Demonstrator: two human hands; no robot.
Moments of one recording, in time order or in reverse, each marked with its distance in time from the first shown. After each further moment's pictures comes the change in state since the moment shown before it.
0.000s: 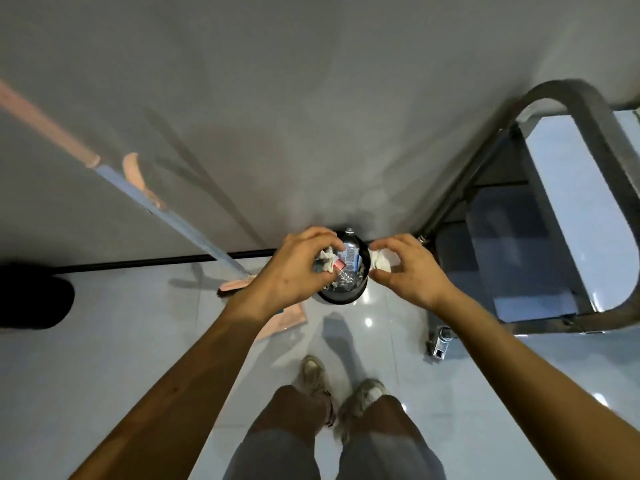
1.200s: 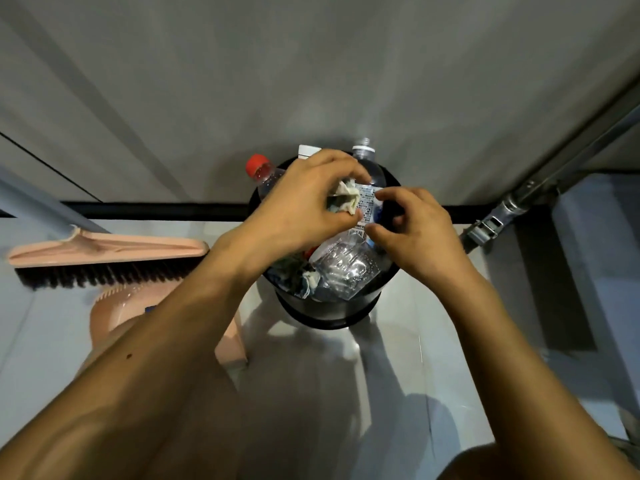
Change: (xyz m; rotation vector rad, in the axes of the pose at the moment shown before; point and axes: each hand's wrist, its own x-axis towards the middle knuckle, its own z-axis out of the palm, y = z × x) left_hand 0.244 -0.292 0.353 -0.017 0.294 0.174; right_hand 0.283 0.326 0.281 -0.056 0.241 -0.100
